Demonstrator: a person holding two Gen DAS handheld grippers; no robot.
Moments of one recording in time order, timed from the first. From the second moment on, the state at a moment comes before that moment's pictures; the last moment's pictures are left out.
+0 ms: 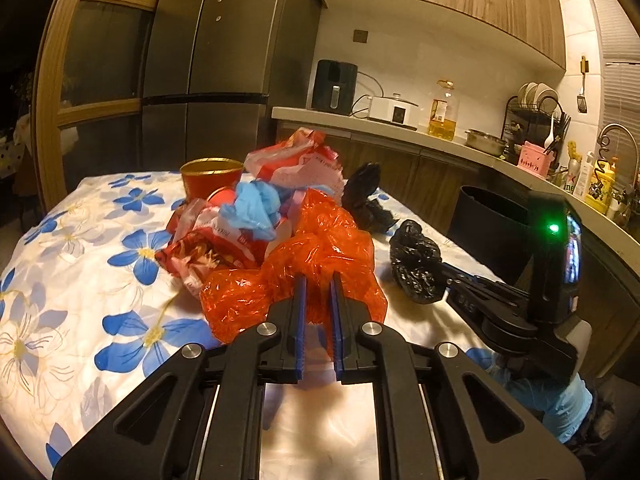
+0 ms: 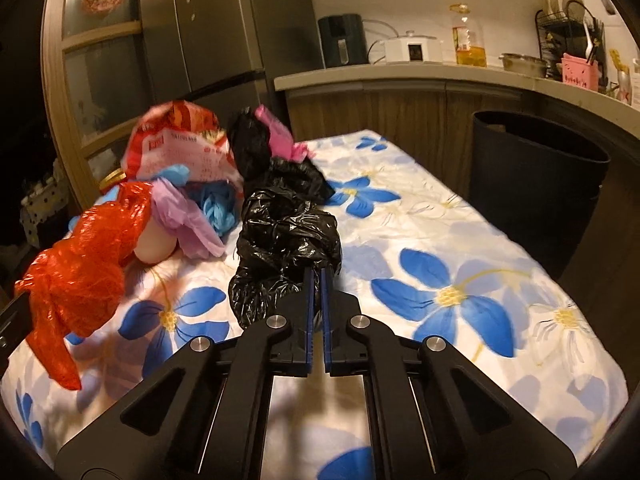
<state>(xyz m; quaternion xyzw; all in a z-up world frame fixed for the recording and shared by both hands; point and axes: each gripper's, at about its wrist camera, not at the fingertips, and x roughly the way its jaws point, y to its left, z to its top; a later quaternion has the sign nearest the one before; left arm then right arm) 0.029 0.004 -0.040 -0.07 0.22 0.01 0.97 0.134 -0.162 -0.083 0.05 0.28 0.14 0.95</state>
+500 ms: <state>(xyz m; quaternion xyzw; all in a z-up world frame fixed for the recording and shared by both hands) 0.060 -0.045 -0.002 -0.04 0.18 -0.03 0.98 0.105 -0.225 -0.029 0.07 0.21 0.11 0.97</state>
